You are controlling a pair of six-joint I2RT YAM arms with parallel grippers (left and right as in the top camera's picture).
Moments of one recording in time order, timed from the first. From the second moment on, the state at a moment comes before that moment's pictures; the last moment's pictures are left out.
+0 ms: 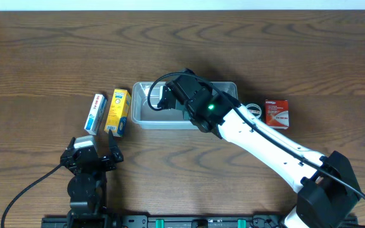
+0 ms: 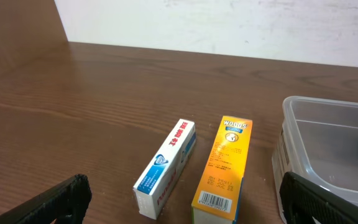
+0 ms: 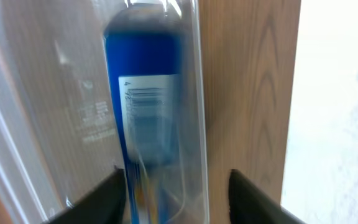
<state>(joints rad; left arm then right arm) -0.01 0.01 0.10 -0.31 -0.19 -0.07 0.79 1.75 1.38 -0.64 0.39 -0.76</state>
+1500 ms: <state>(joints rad) -0.01 0.01 0.10 -0.31 -0.19 -0.07 0.03 1.57 1.36 -1.10 0.02 0.30</state>
